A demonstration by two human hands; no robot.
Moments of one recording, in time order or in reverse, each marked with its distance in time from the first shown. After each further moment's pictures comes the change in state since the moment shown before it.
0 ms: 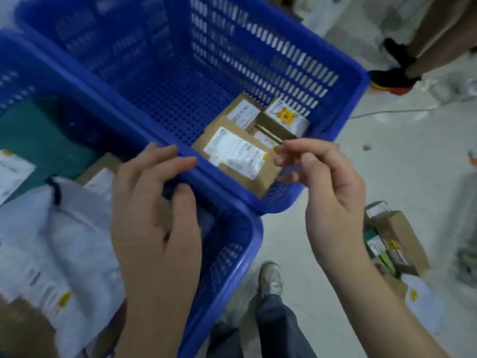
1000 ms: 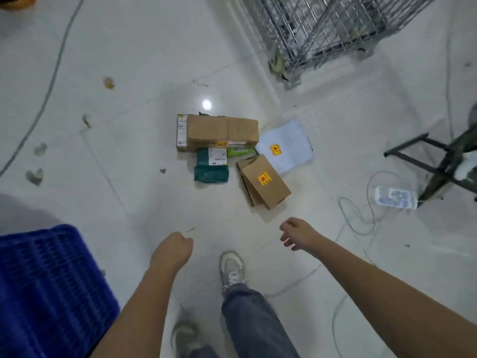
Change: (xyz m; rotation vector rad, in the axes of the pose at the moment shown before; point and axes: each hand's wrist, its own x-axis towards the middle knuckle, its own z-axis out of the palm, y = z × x) left_hand -0.260 -0.036 0.529 1.139 -1.729 0.019; right_hand -0.232 0.292 -0.507 0.098 0.581 1.505
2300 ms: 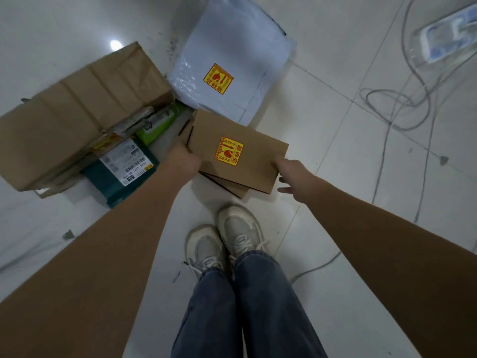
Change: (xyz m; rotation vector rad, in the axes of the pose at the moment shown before) left_hand 0.345 0.239 0.109 0.295 -0.117 0.332; right_hand 0.328 0.053 0.000 0.899 0.137 0.393
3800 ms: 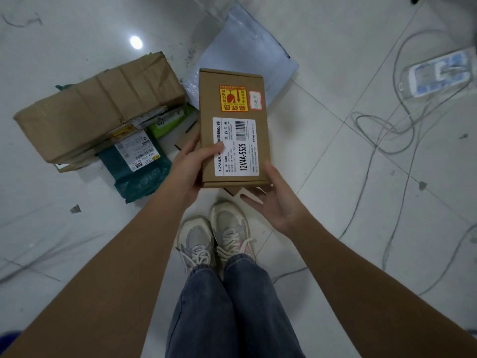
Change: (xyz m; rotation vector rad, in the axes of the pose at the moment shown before) left_hand -0.087 0.027 -0.008 -1.168 -0.208 -0.035; right_hand -0.088 0.016 -0.003 0.576 -0.428 -0.140
